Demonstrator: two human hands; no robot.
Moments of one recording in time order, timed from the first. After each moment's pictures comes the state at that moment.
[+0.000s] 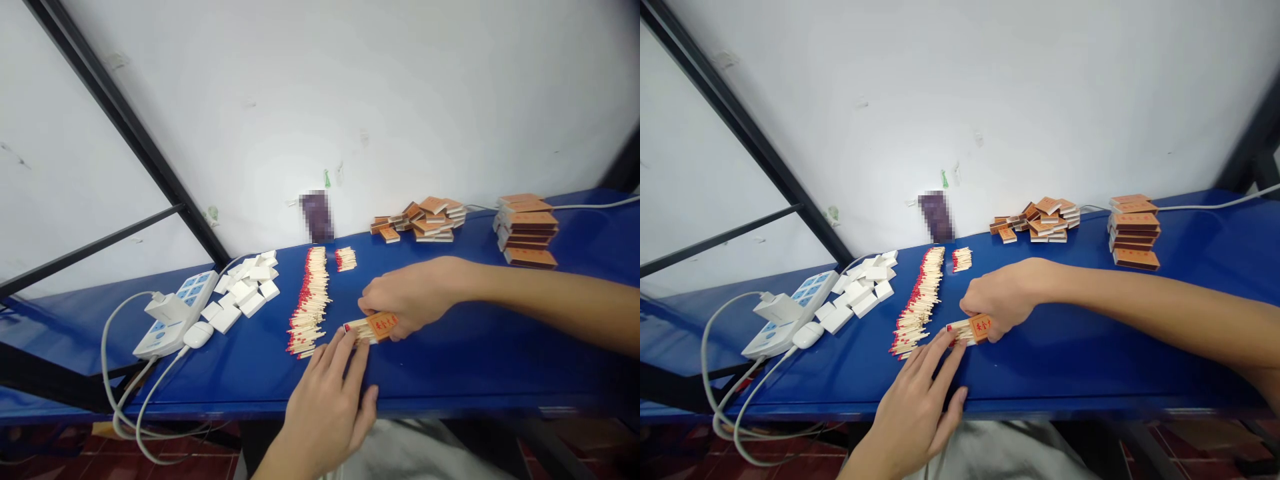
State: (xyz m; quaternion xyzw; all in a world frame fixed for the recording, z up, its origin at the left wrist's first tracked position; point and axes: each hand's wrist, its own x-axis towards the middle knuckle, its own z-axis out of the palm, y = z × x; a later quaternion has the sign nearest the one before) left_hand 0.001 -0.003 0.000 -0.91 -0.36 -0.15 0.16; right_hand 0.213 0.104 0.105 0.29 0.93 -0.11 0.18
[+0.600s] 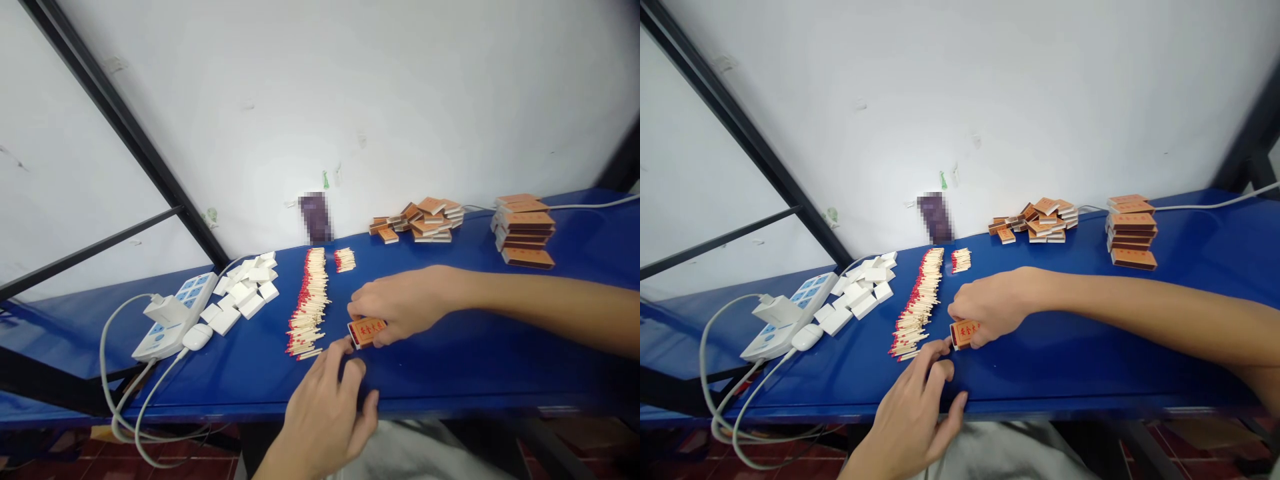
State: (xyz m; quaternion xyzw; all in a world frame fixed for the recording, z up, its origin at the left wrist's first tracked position) left_hand 0.002 -0.008 -0.001 -0.89 -0.37 -0.25 0.07; right_hand 0.205 0.096 0.104 0.25 0.95 -0.10 0.12
